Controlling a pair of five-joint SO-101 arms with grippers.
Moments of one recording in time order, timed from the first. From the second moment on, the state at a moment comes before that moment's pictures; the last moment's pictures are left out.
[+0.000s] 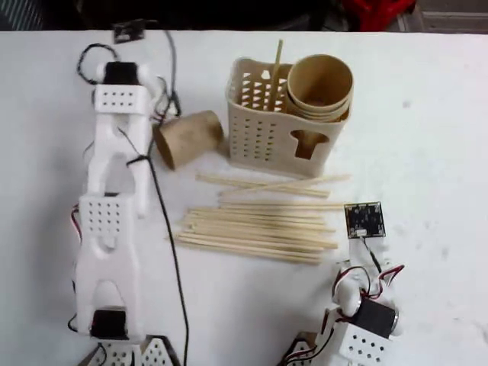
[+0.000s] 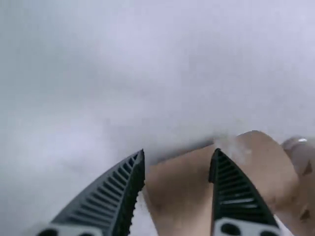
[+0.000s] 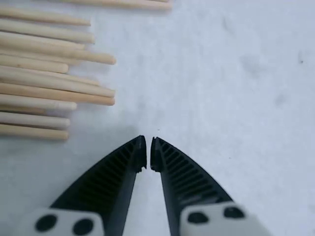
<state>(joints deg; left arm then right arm) -4.1 56.1 -68.4 93.3 14.4 18.2 -102.4 96.6 72.4 27.1</state>
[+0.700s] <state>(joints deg) -10.6 46.9 -71.2 102.4 -18.2 18.2 -102.4 96.6 72.4 27.1</state>
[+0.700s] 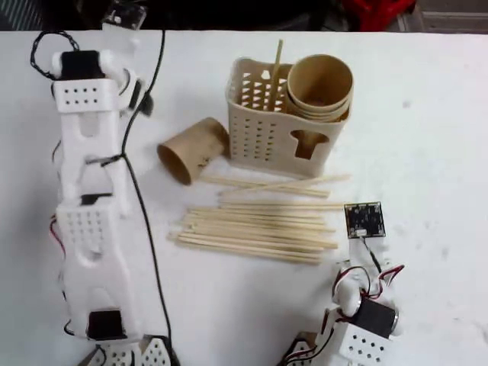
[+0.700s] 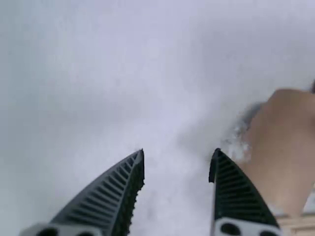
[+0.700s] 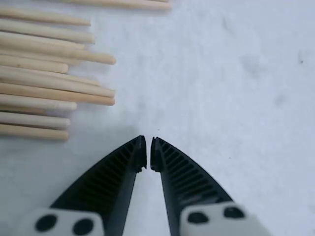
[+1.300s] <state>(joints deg) -10.7 -7.4 20.7 61.9 -52.3 18.2 -102.4 96.6 72.4 27.1</state>
